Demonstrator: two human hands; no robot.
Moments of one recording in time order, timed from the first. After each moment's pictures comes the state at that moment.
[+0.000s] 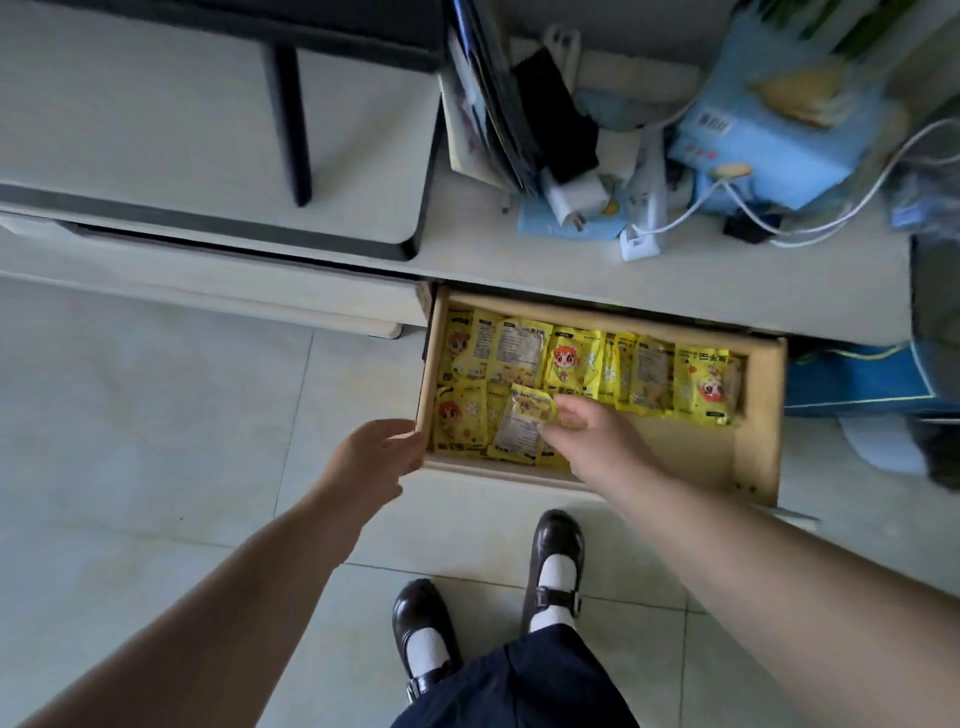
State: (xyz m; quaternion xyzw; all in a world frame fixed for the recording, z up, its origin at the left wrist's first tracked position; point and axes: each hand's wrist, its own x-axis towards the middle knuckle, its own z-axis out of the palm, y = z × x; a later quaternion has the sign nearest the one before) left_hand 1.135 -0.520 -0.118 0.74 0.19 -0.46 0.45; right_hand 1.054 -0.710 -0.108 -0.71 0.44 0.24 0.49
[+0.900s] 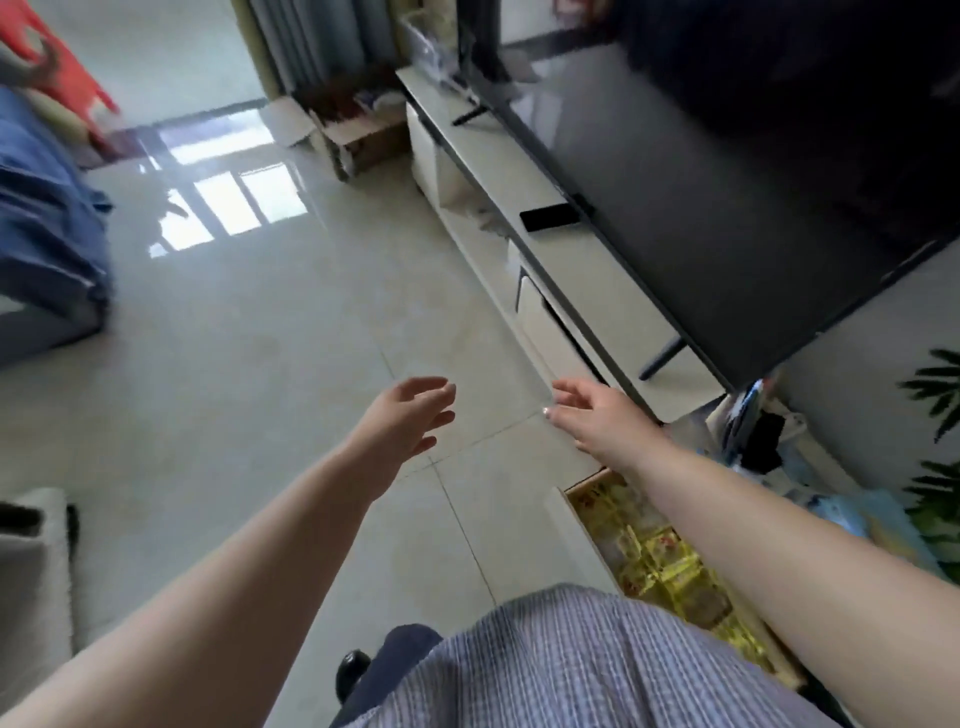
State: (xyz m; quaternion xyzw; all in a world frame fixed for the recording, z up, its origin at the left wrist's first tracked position) left_hand 0.943 -0.337 0.269 0.62 0.37 -0.08 0.68; right_hand 1.034 -0.527 0.274 -0.83 -0.06 0.34 0.44
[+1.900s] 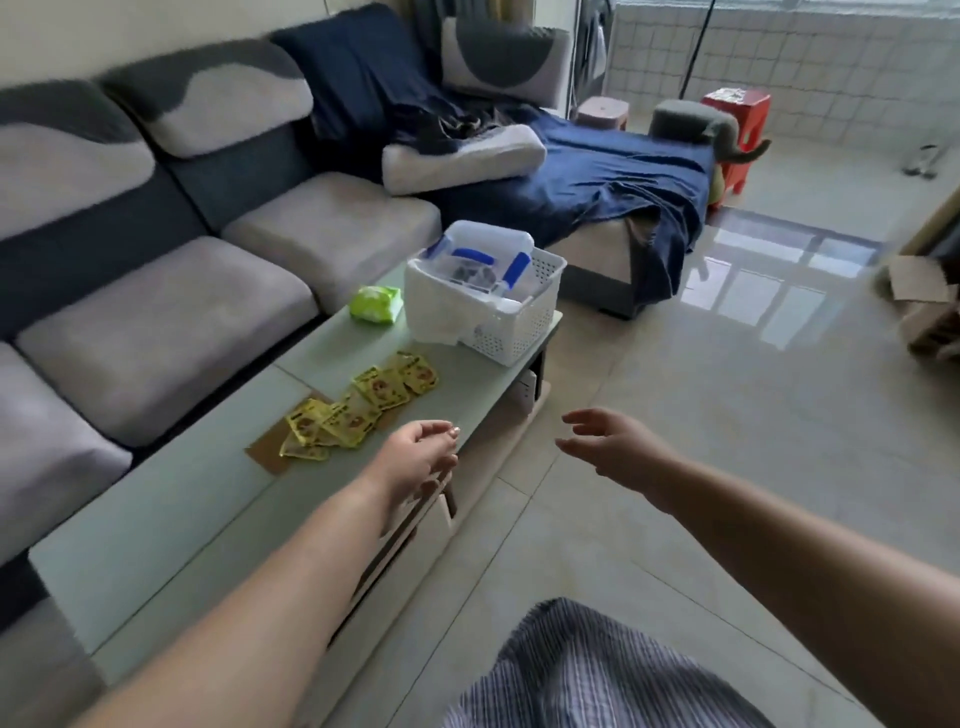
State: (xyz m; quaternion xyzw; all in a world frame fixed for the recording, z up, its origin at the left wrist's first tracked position) left_hand 0.285 -0.087 0.324 0.39 0.64 0.31 0.59; right_hand 0.514 -0.080 0.325 -0.66 -0.52 0.50 0.21
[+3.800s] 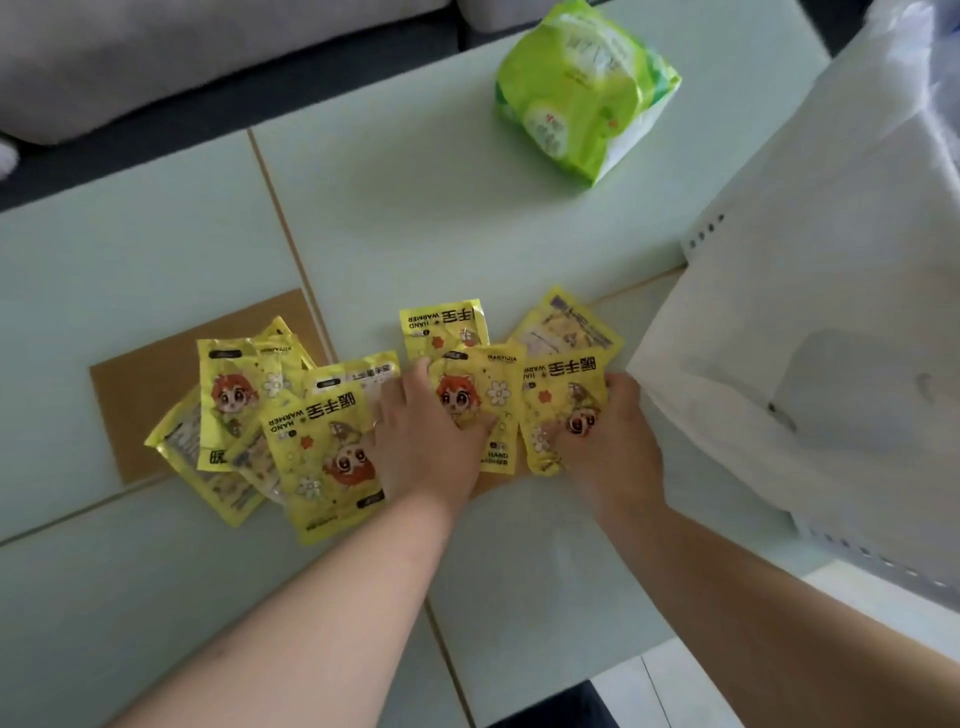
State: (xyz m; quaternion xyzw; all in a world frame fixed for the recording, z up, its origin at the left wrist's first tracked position) left_hand 0.125 0.331 -0.089 0.24 0.91 0.14 0.30; right_hand 0.247 0.401 -0.076 -0.67 -0.64 0.38 -0.04
